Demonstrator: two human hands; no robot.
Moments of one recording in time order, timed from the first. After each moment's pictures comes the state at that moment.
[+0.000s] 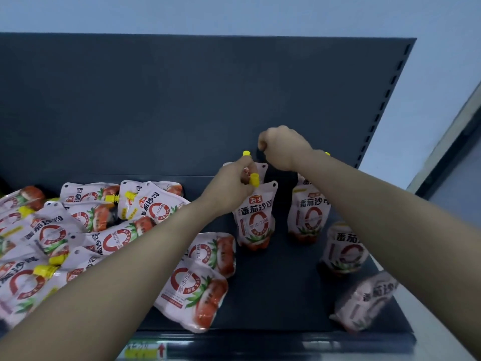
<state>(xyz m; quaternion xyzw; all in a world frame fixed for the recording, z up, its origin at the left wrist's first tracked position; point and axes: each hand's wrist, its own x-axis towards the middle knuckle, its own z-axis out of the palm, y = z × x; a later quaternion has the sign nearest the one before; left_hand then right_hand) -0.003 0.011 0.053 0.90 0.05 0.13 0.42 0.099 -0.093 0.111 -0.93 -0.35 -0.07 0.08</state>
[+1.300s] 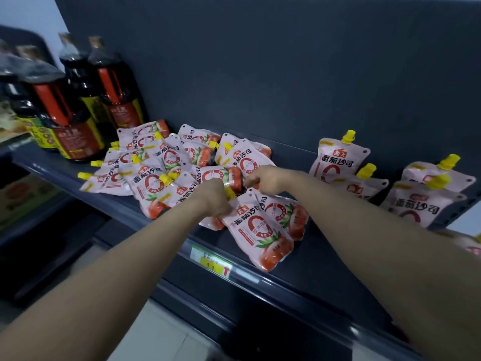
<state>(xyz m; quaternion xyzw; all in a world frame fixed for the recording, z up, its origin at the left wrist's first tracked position) -0.160 0.084 -0.002 0.86 0.43 -0.05 0.26 -0.011 0.030 0.014 -0.79 -0.56 0.24 -0.02</state>
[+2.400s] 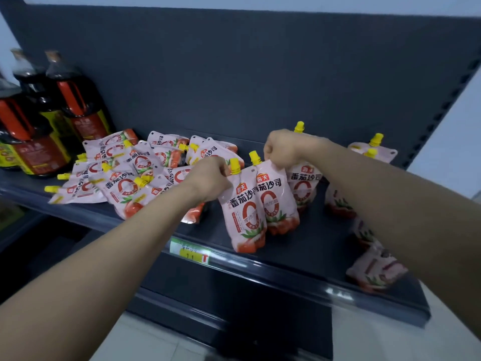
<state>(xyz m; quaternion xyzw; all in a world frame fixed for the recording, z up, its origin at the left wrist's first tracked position) -0.140 -0.039 0.064 0.88 0.28 0.11 0.36 -0.004 -0.146 0.120 -0.87 -0.48 0.08 -0.05</state>
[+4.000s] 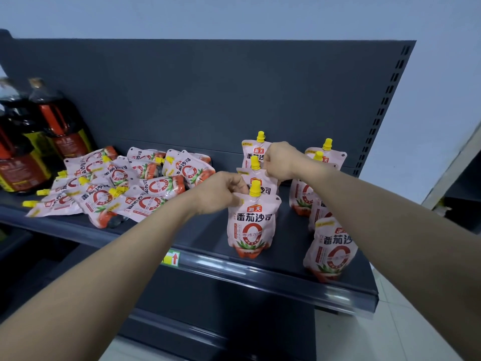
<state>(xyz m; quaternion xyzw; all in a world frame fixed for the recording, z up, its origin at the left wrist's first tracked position) -0.128 -0.056 0.054 0.88 0.14 0.05 0.45 0.026 -0.144 0.082 -0.91 -0.40 0.05 0.12</state>
